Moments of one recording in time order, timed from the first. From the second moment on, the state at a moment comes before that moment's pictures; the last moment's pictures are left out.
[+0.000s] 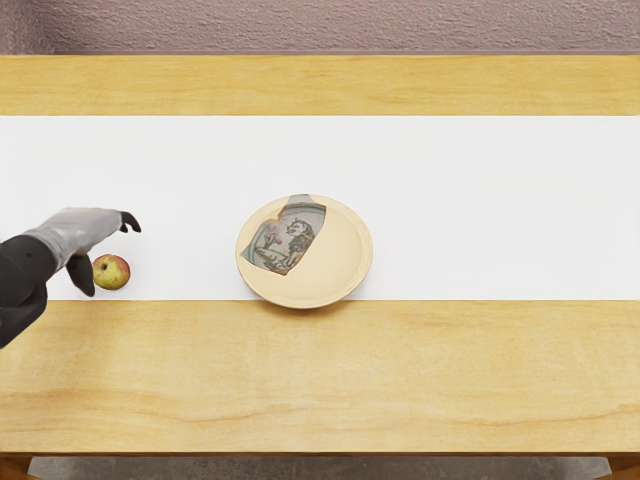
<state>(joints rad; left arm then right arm) -0.71 0.89 -0.41 -1.72 1.58 -0.09 0.61 0.01 0.00 -0.13 0.21 0.06 0.11 -0.05</state>
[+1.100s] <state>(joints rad) -0.66 0.86 -0.38 -1.69 1.59 -0.06 0.61 0.01 0.00 -0.13 0.21 0.06 0.11 -0.05</state>
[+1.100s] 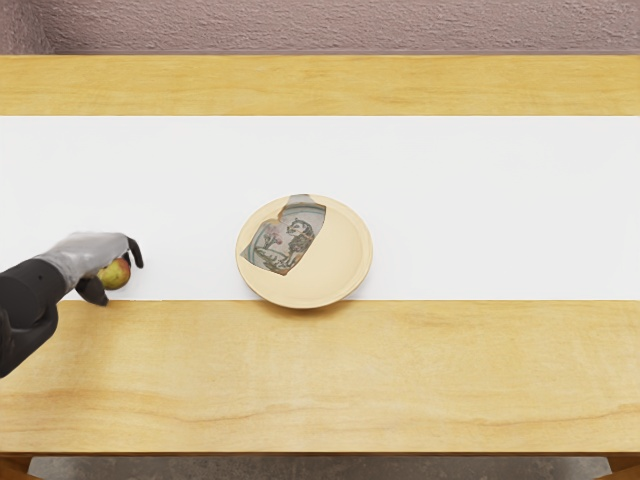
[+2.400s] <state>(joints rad) -0.97 0.60 -0.62 -1.58 0.86 -0.08 0.61 0.01 0.00 -0.13 0.21 0.06 0.11 -0.05</state>
